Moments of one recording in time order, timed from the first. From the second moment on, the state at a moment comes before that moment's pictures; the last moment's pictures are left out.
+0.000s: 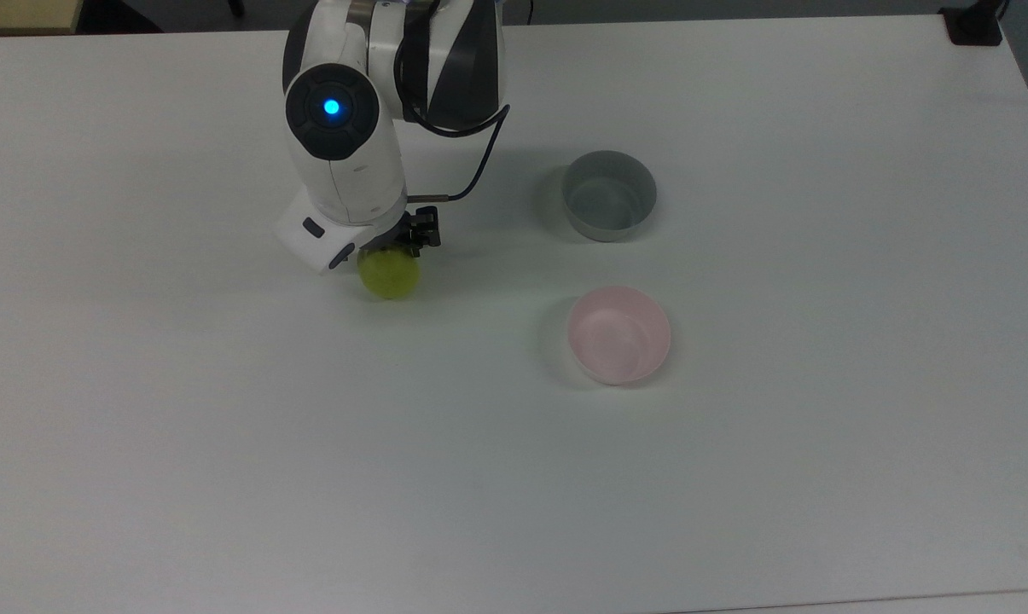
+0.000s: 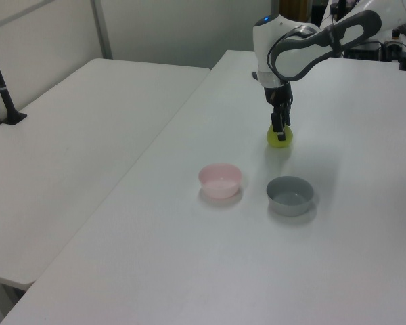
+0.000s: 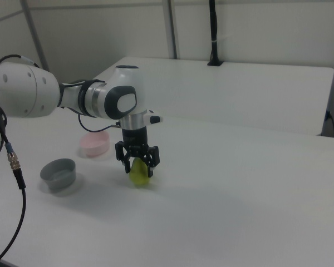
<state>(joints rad) 0.05 0.46 -0.11 -1.67 -0.03 1.94 -0.15</state>
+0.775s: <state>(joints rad) 0.06 0.39 -0.11 -1.64 -0.03 1.91 -0.12</state>
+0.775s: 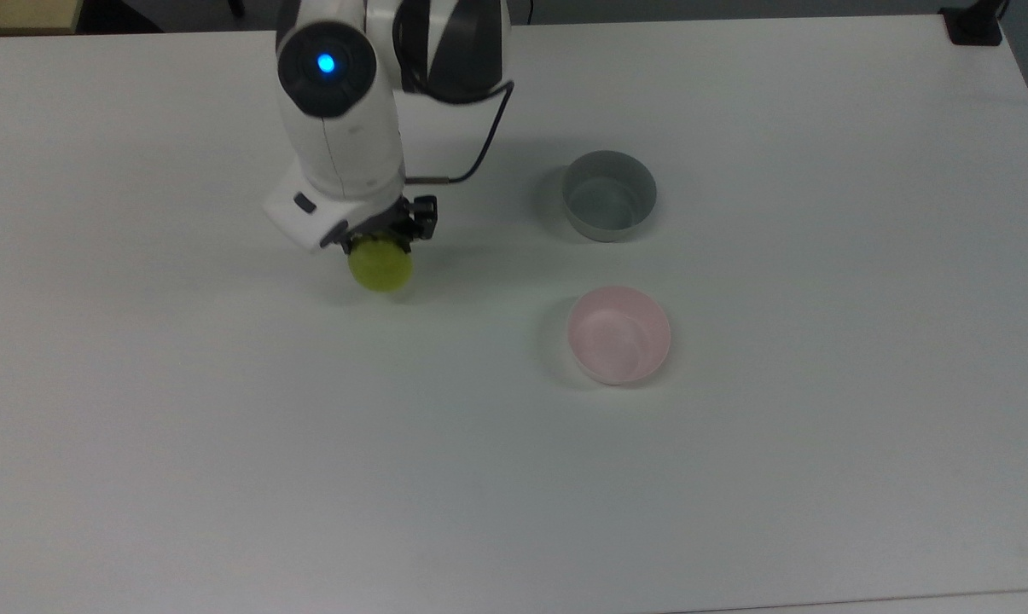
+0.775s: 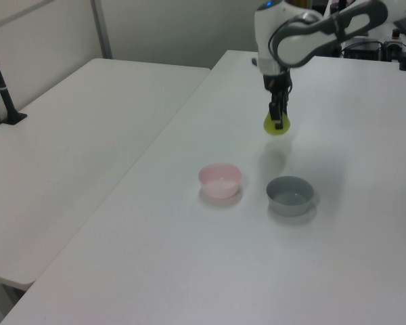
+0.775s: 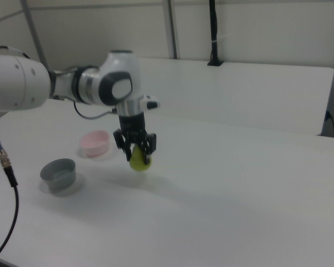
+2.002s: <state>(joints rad) 0.24 0.31 -0.11 -1.50 0.04 1.82 0.20</state>
